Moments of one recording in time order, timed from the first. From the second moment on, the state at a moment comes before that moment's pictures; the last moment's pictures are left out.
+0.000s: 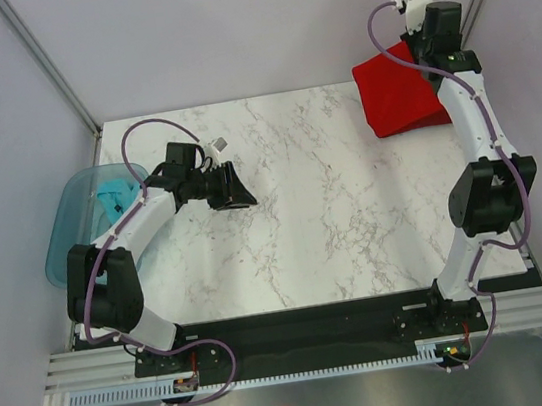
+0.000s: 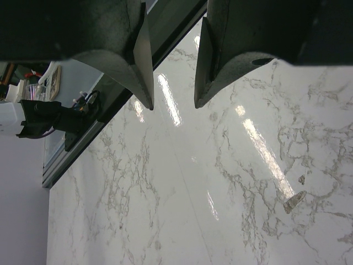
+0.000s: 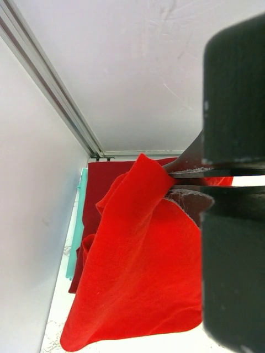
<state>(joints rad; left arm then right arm) -0.28 1.57 1.10 -0.43 0.69 -0.36 -0.06 1.88 1.94 -0.44 0.16 -0.44</state>
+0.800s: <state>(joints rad) -0.28 1.58 1.10 -0.43 0.69 -0.35 -0.17 2.30 2.28 -0.42 0.16 -0.42</state>
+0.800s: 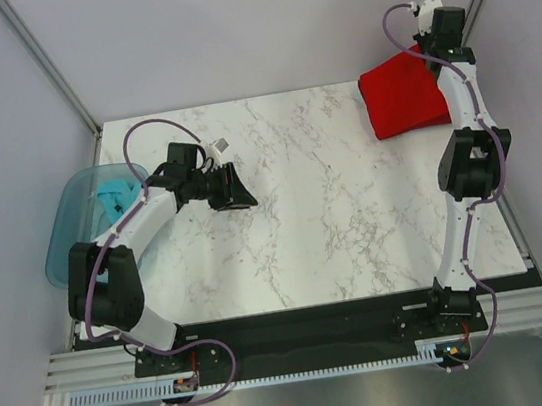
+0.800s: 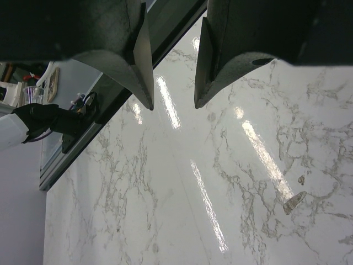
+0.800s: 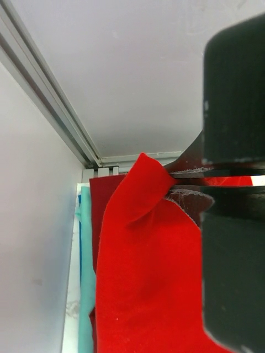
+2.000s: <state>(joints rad) -0.30 1.60 1.10 -0.43 0.72 -0.35 -0.23 2.37 2.05 -0.23 0.29 -0.16</state>
